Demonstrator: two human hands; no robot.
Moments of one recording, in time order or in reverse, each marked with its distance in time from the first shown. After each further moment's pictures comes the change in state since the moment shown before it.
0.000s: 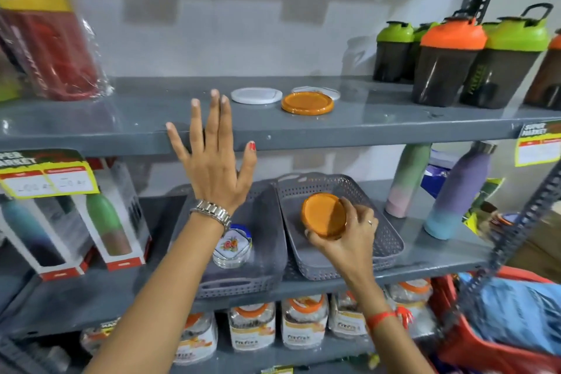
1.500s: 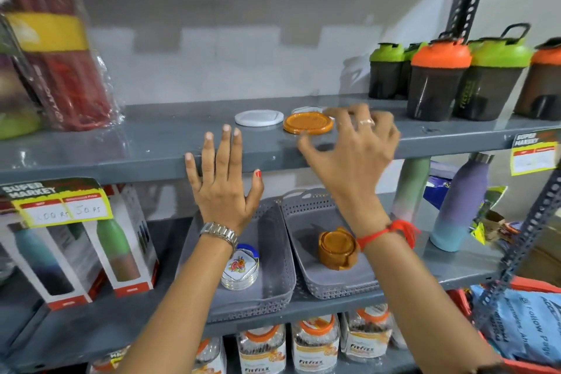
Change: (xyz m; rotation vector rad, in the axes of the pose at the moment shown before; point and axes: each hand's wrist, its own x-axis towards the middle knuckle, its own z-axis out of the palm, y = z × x) left_hand -0.009 -0.009 0.013 0.058 0.088 0.053; right_hand 0.078 -0.141 -0.055 -0.289 0.828 -0.452
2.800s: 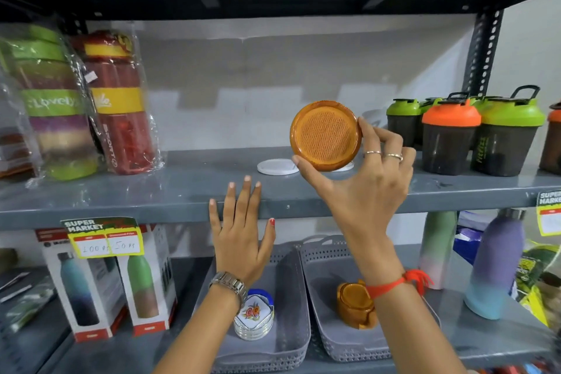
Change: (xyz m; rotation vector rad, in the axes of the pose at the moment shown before) left_hand 0.003 0.001 -0.020 -0.063 -0.199 -0.015; right_hand 0.034 -0.020 -0.030 0.287 0.060 0.127
